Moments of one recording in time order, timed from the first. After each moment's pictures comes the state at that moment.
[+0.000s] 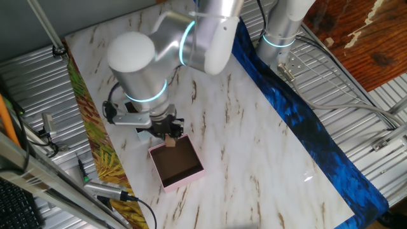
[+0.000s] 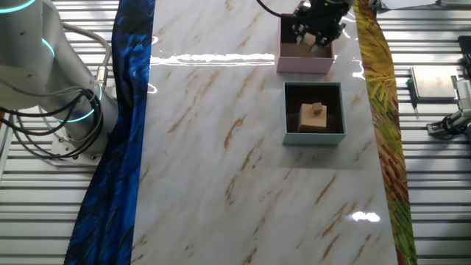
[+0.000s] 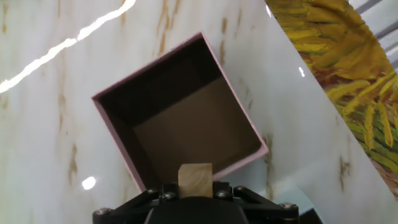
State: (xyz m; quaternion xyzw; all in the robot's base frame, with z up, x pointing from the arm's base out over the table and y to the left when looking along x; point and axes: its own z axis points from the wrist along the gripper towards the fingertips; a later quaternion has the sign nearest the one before) arm 0.536 0.182 0.113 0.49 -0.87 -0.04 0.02
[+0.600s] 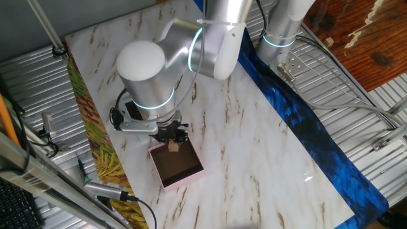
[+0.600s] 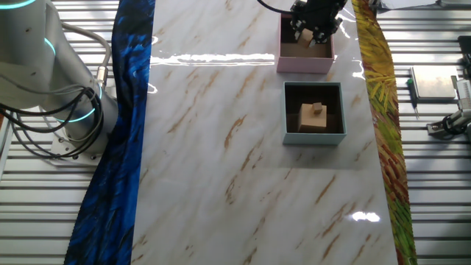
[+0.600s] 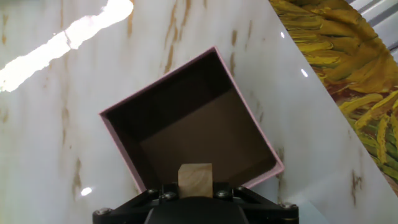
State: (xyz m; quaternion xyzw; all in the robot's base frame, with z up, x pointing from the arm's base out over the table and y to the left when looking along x) arm 0.534 0.194 0.109 0.50 -0.87 -0.04 0.02
